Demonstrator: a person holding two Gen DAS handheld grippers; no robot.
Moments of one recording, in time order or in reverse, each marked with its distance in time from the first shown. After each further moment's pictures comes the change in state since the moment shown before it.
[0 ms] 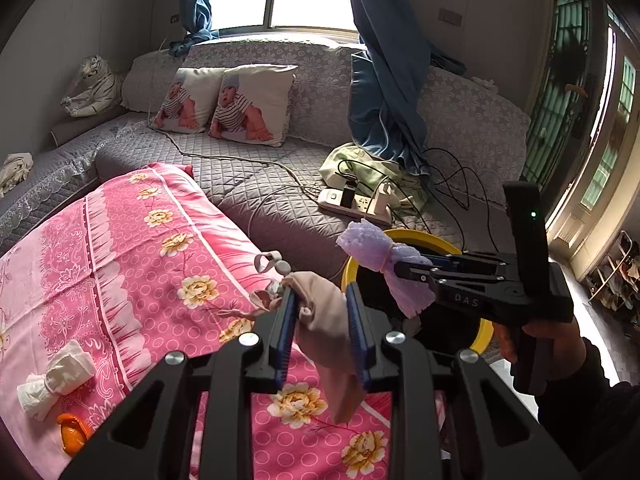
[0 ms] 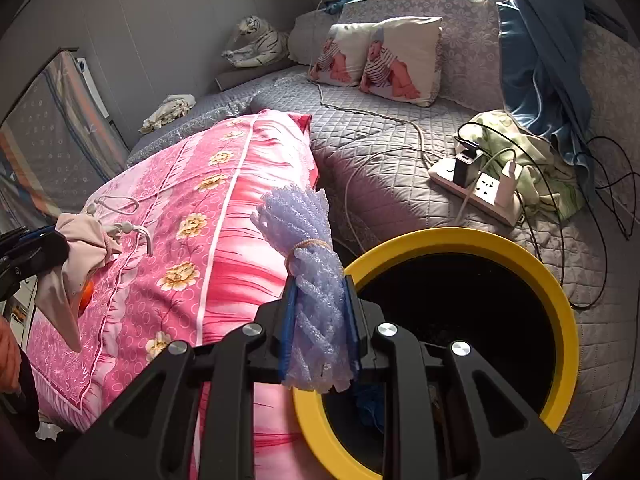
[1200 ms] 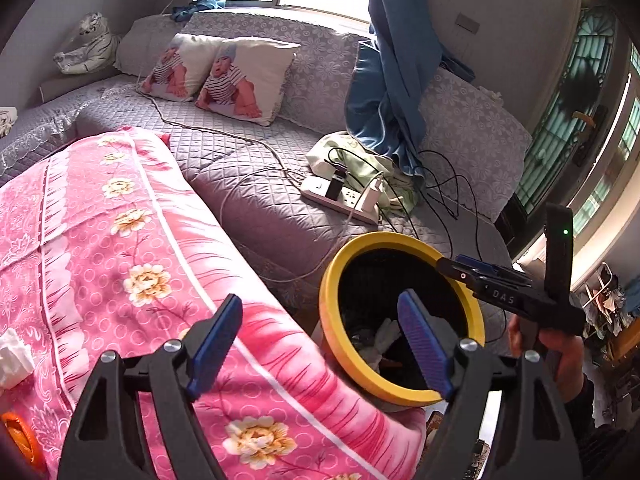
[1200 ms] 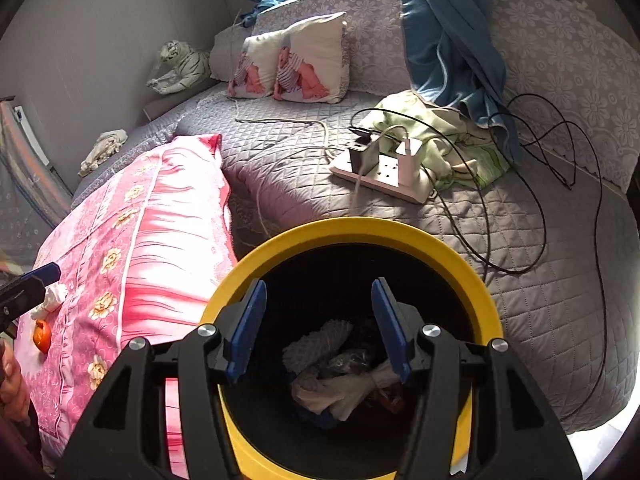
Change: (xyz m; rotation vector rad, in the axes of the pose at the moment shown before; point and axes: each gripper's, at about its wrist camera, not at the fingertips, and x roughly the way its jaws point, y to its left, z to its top) left arm 0.056 0.023 -0.002 -0.151 0.035 -0.065; right arm -0.011 -0.069 -0.006 0.147 -0.027 -0.155
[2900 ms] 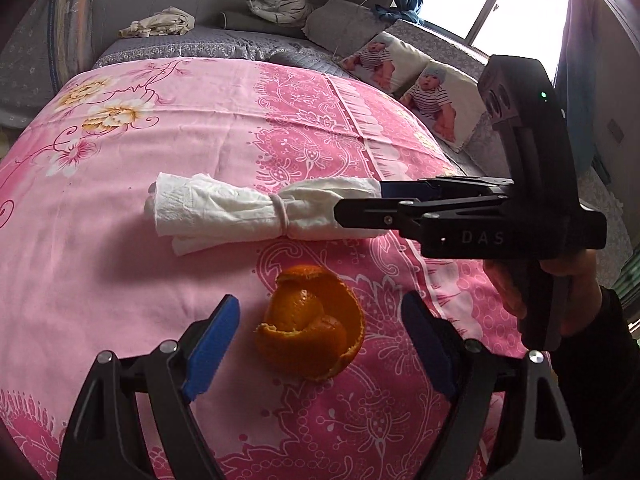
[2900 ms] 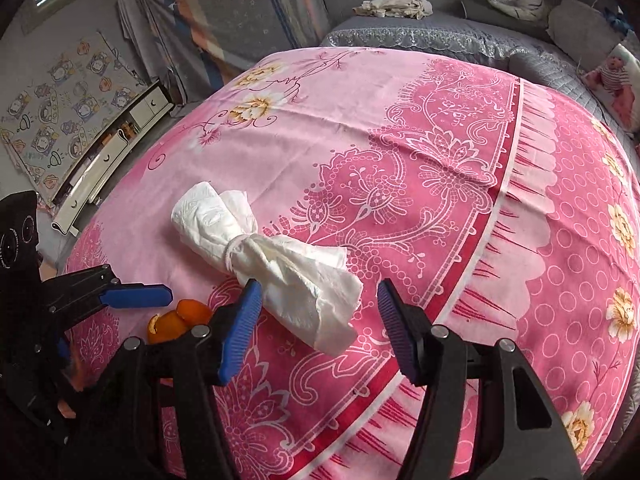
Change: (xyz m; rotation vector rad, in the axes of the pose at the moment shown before) left arm -0.120 0.236 -0.130 -0.432 -0.052 0.341; right arm 0.155 0.457 -0.027 -0.775 0.370 0.680
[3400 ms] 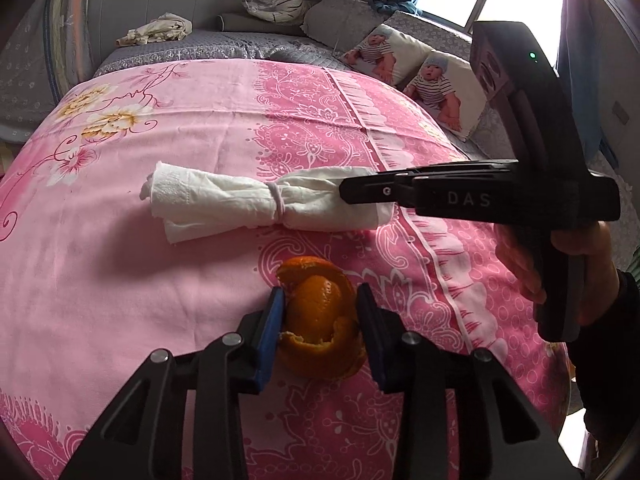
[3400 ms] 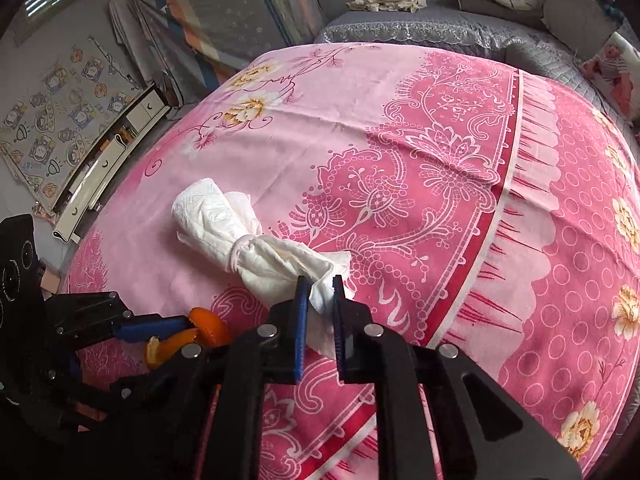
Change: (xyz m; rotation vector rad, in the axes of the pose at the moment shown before) left arm 0.007 -0.006 -0.002 0.049 0.014 0.056; right arm 0.001 0.000 0.004 0.033 0.010 -0.007
